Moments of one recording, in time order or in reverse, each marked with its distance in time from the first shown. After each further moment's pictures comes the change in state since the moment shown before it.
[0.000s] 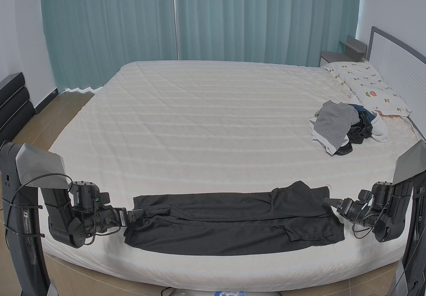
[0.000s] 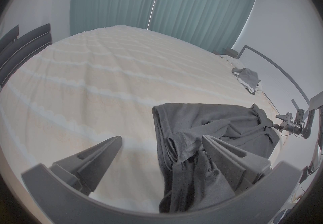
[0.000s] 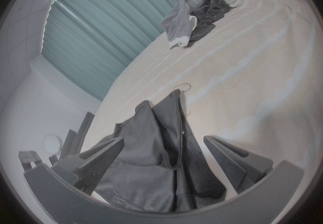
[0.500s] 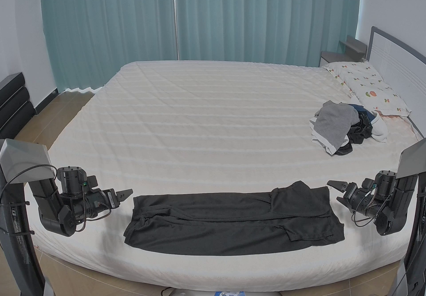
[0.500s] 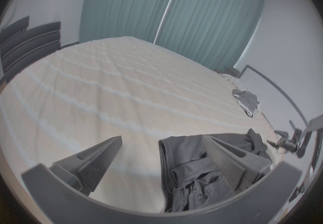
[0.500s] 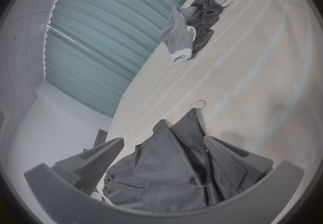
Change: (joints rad) left arm 0.070 -0.099 -0.054 0.035 -0.041 -0.084; right arm 0.013 -0.080 -0.051 0.000 0.008 0.244
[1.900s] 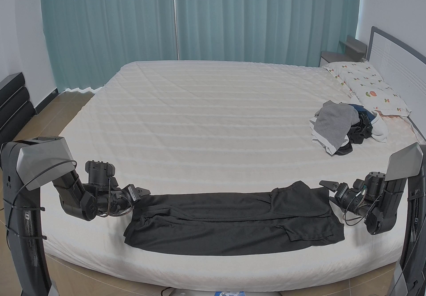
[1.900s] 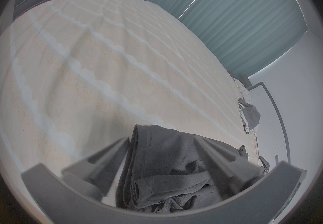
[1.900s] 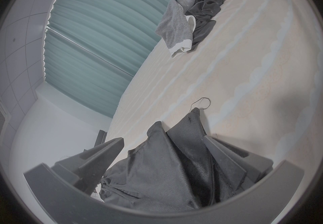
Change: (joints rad) left arm -0.117 0.086 -0.309 0.420 0.021 -0.366; right arm 0.038 0.114 -0.130 0.000 -0.024 0.035
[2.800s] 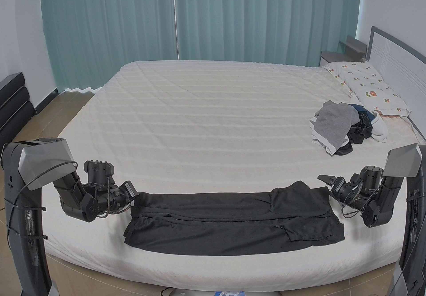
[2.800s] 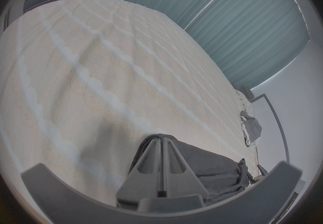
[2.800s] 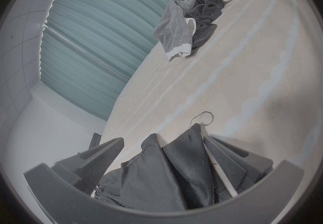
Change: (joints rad) left arm 0.009 0.017 0.005 -0.078 0.066 -0.075; right arm 0.016 0.002 -0.125 0.129 -0.071 -0.011
